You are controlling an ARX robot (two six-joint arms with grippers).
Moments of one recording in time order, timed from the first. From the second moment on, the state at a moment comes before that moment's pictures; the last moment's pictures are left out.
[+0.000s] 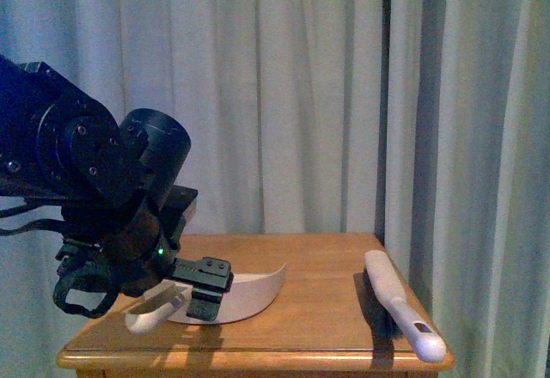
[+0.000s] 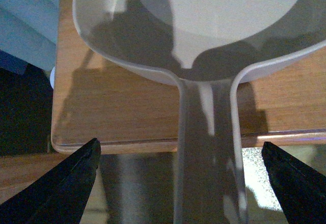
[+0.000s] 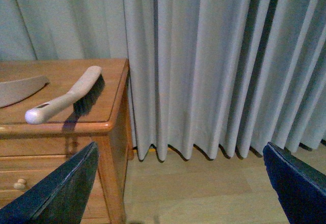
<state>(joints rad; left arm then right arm) -0.30 2.04 1.53 -0.32 -0.24 0.01 0.00 0.00 0.02 0.00 0.00 0.00</state>
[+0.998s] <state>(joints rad) -0.31 2.05 1.48 -0.25 -0.21 0.07 0.00 0.00 0.02 0.00 0.00 0.00</state>
